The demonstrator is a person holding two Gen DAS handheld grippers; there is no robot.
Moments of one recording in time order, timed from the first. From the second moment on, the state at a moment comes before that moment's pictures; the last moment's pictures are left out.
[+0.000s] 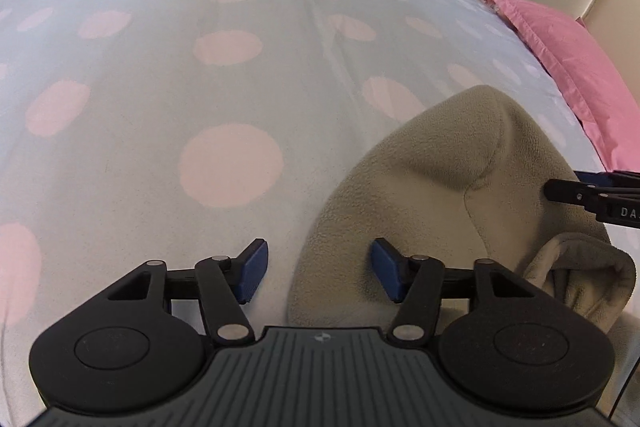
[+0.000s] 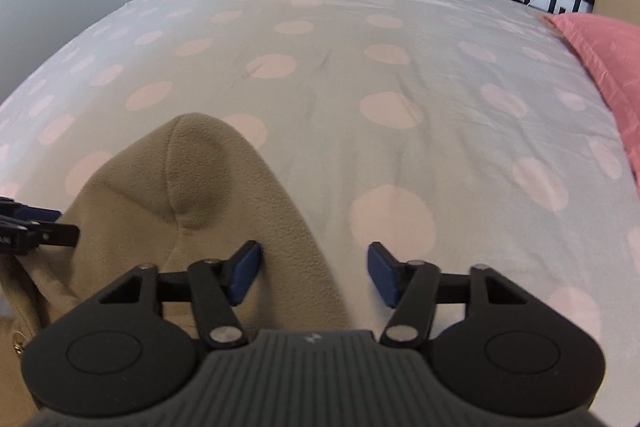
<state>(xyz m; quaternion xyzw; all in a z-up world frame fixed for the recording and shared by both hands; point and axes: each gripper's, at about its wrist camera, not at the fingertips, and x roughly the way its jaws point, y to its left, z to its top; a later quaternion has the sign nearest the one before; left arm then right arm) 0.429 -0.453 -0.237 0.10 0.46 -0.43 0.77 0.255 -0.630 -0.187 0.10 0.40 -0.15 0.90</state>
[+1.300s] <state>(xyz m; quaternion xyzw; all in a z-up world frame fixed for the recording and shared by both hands) 0.252 -0.282 -0.169 0.16 0.39 -0.51 0.75 0.020 -0.487 -0.161 -0.03 0.34 0.02 0.94</state>
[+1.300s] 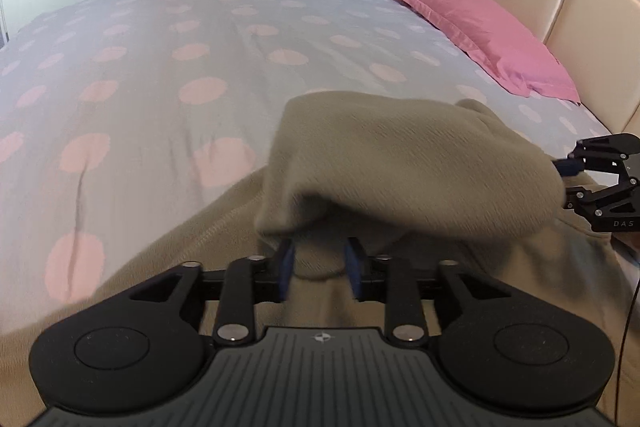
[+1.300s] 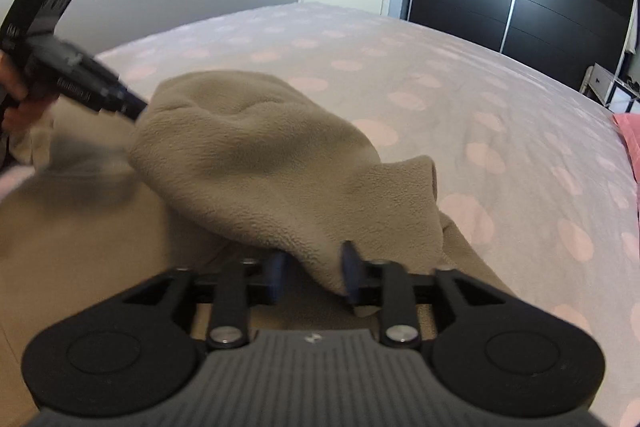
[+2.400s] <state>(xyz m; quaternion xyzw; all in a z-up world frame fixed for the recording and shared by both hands) 0.041 -0.364 -0.271 0.68 -0.18 -0.41 0.58 0.018 -0.454 -0.179 0.05 0.33 -0.03 0.94</state>
